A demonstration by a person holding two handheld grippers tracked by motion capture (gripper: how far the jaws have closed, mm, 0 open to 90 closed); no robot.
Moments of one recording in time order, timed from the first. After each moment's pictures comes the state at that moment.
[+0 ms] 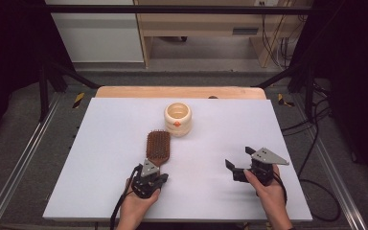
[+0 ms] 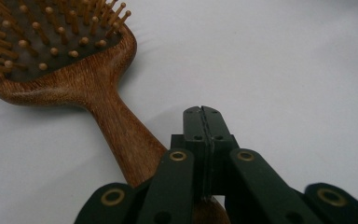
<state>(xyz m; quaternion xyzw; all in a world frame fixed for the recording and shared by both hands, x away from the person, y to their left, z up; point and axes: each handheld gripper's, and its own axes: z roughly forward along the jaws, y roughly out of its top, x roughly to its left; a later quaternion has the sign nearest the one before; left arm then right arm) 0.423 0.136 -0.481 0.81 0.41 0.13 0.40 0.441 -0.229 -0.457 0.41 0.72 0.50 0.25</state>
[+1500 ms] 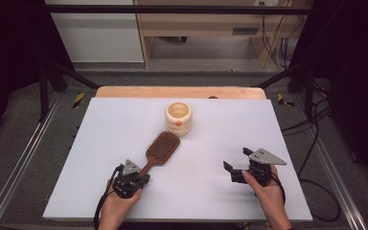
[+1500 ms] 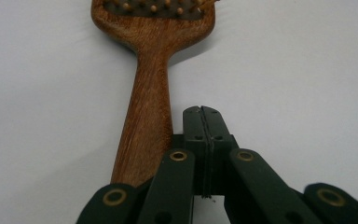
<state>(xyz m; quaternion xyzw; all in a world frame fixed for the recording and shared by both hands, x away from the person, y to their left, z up) 0.422 0.187 -0.477 0.81 0.44 0.13 0.36 0.441 -0.224 -0.459 0.40 0.73 0.50 0.24</state>
